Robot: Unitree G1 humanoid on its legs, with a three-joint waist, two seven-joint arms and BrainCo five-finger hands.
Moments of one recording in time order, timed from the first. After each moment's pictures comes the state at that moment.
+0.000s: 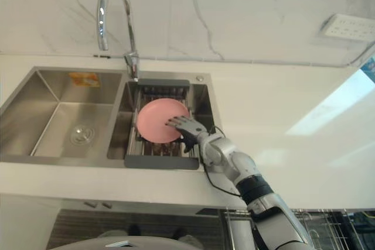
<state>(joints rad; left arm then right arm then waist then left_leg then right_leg) 0.27 0.18 0.09 0.96 -0.08 0.34 -0.18 -0.39 -0.52 0.40 0.32 -0.94 -0.34 0.19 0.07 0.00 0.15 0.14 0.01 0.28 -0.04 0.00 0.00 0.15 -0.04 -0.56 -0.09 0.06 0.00</state>
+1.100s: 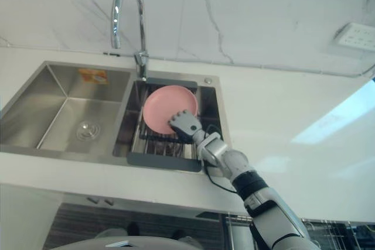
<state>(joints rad) 0.29 0.18 0.09 0.92 0.01 0.29 -0.18 -0.42 -0.52 0.46 0.39 -1.21 -0.34 -0.34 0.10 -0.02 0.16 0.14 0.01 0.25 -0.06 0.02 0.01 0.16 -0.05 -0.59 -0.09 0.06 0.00</state>
